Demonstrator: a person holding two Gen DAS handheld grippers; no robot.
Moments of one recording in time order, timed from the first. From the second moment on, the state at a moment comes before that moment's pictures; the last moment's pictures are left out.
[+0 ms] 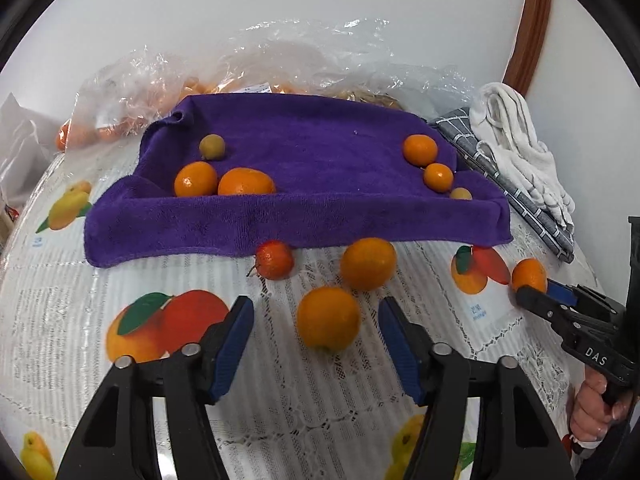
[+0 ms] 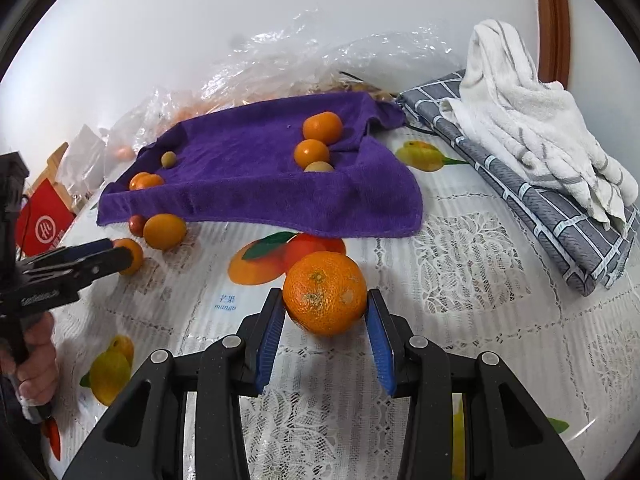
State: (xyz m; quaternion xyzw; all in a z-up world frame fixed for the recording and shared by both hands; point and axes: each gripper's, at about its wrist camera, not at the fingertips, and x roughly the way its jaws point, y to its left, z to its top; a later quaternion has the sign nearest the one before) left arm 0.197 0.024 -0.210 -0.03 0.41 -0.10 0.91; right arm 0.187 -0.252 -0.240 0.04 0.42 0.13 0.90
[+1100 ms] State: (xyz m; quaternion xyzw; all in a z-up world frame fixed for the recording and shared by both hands) left arm 0.190 0.042 -0.197 -0.07 0.35 -0.08 0.93; right arm 0.182 -0.252 -0.238 0.05 0.41 0.14 0.90
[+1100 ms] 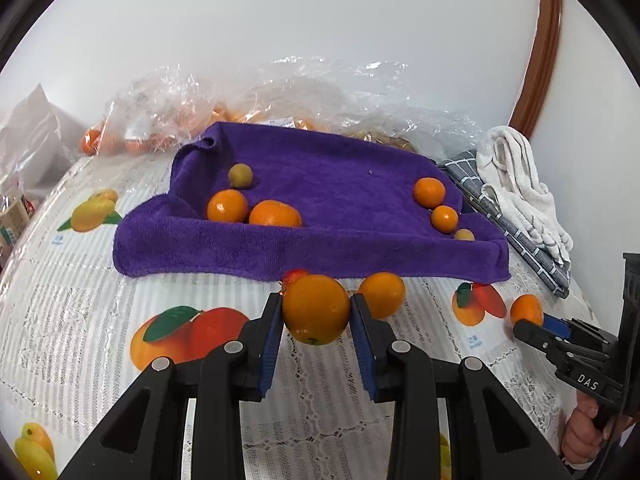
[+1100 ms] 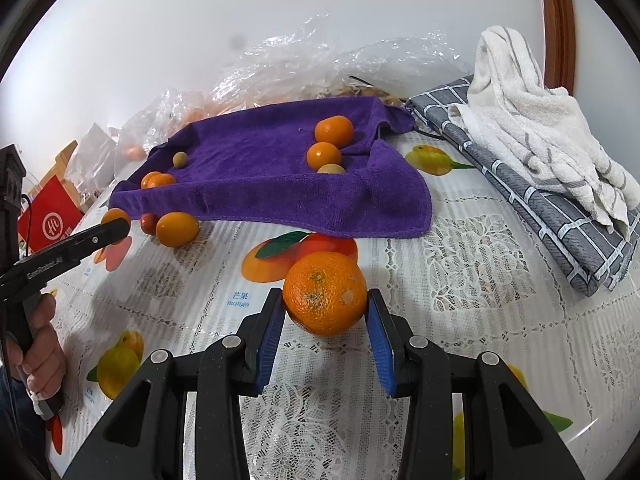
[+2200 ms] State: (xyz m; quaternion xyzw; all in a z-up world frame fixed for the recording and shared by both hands) left arm 0.178 0.064 -0.154 -0.08 0.31 -0.07 0.94; right arm 0.195 -0.254 -0.199 0.06 0.39 0.15 0.91
